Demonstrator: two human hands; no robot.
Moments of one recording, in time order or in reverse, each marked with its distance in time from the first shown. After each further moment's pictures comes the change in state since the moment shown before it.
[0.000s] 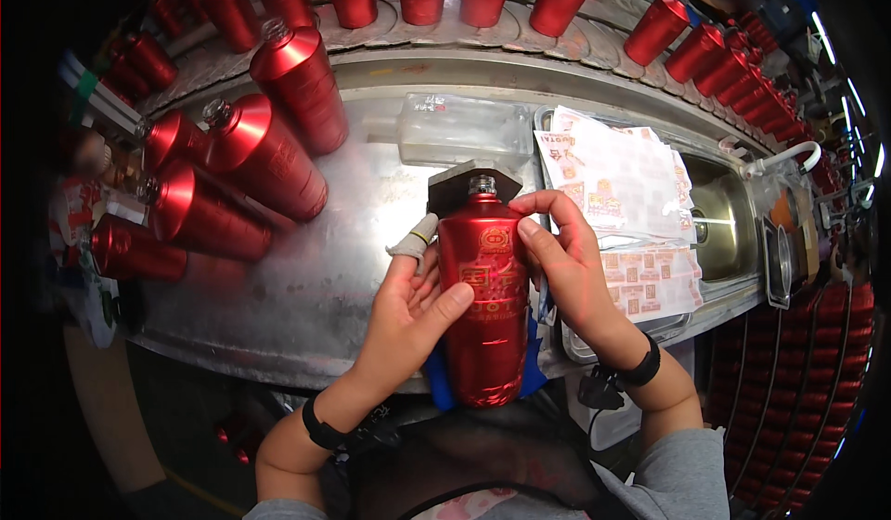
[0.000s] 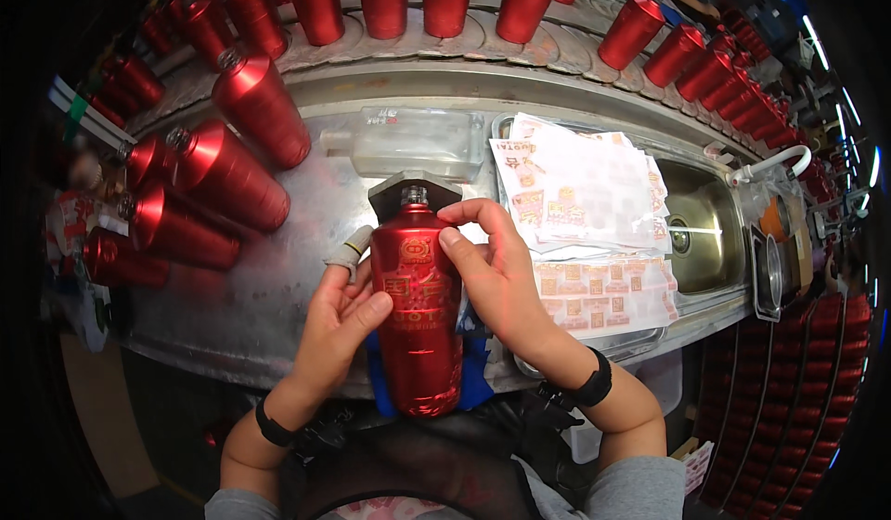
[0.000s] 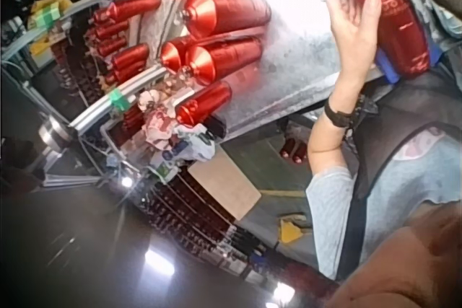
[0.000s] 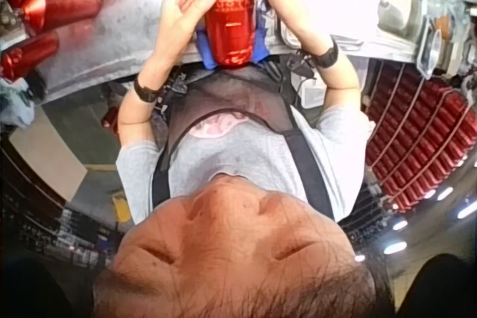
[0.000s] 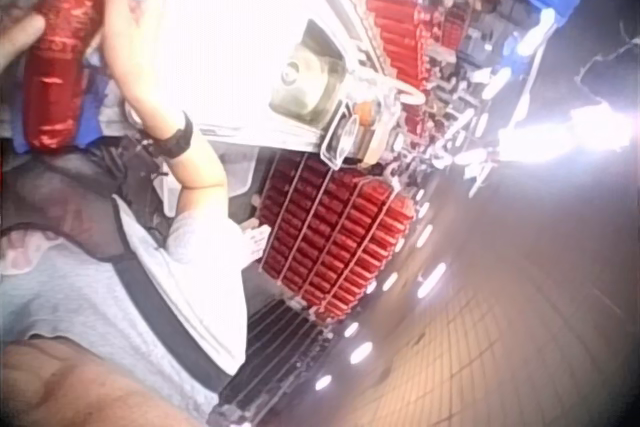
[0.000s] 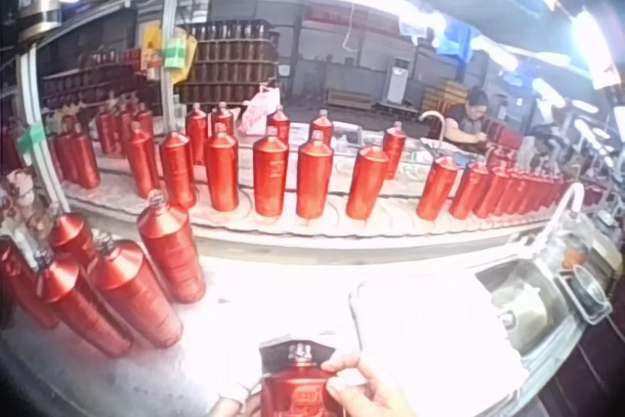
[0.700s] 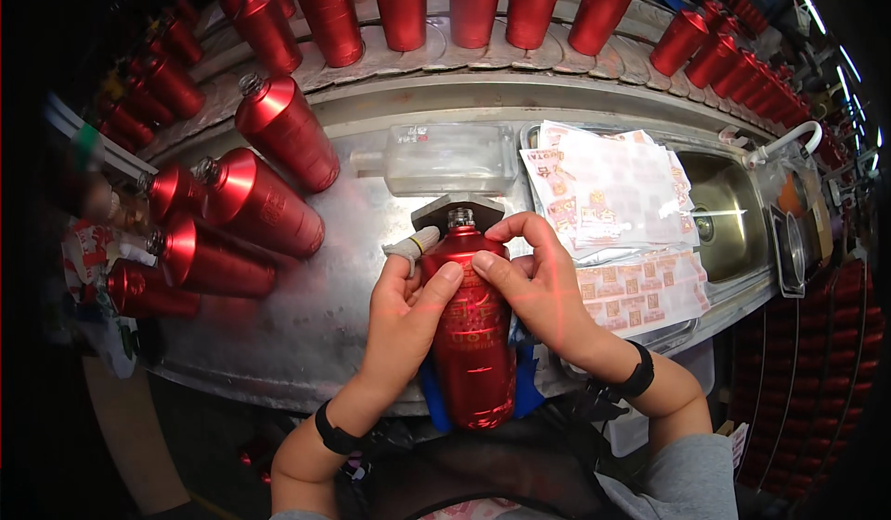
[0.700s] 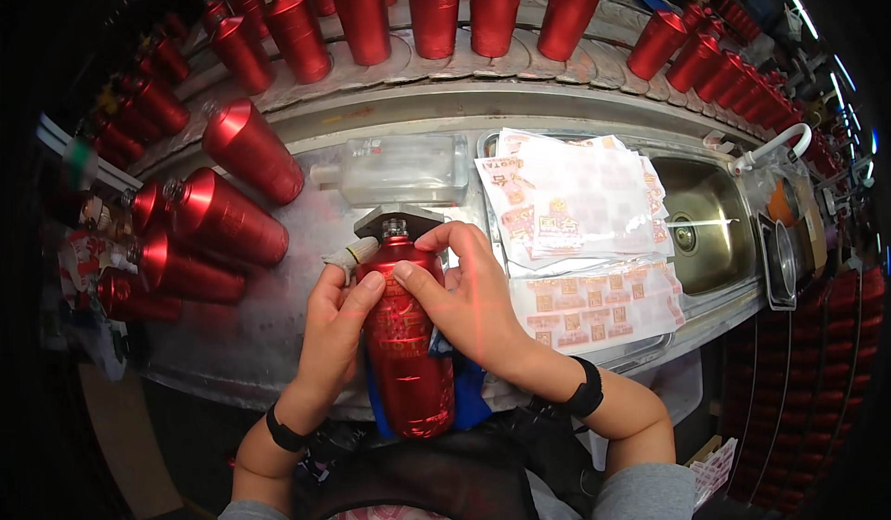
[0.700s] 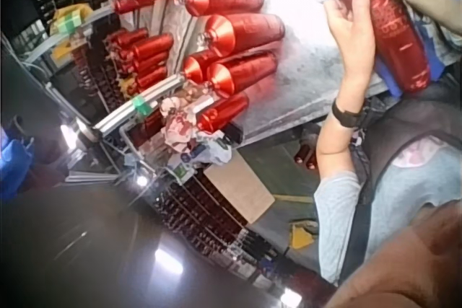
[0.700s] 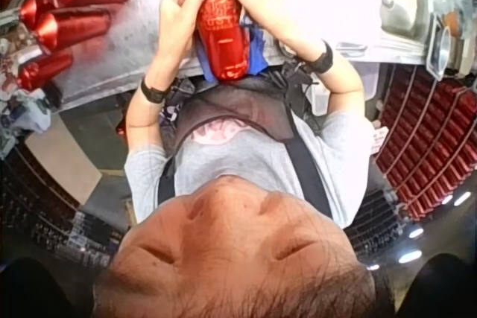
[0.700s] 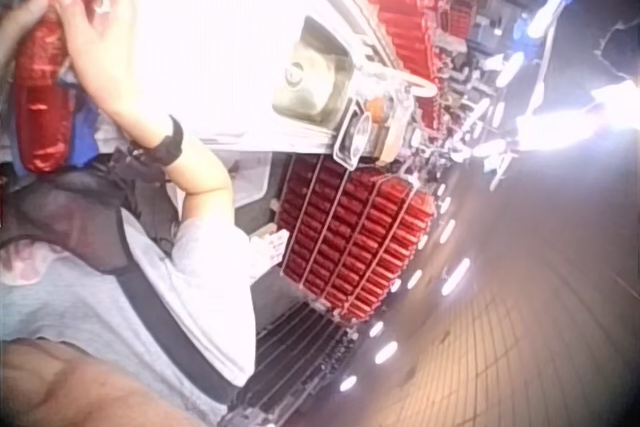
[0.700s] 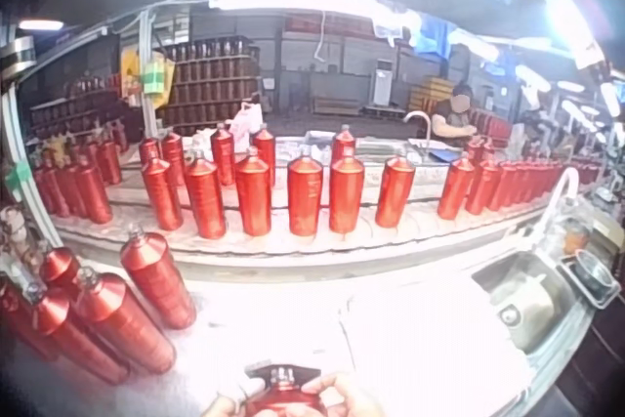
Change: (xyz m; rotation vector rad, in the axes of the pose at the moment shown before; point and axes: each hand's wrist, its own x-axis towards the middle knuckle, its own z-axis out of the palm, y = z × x) left_hand 0.032 0.005 0.020 0.053 0.167 0.031; right_hand 0.006 0.009 0.003 -0.186 0.085 -0.073
